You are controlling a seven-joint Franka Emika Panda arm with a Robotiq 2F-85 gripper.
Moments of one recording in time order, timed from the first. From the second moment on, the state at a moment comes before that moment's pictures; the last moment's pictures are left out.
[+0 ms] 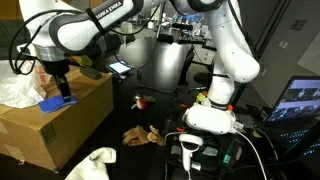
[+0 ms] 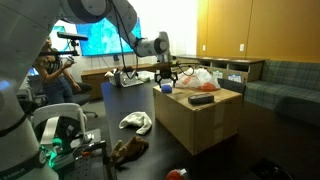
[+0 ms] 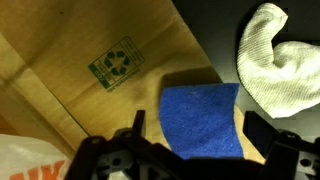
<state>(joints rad) 0.32 0.62 0.20 -1.54 -0.24 2.19 -0.41</state>
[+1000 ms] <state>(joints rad) 0.29 0.67 0.22 -1.49 -0.24 2.18 -0.47</state>
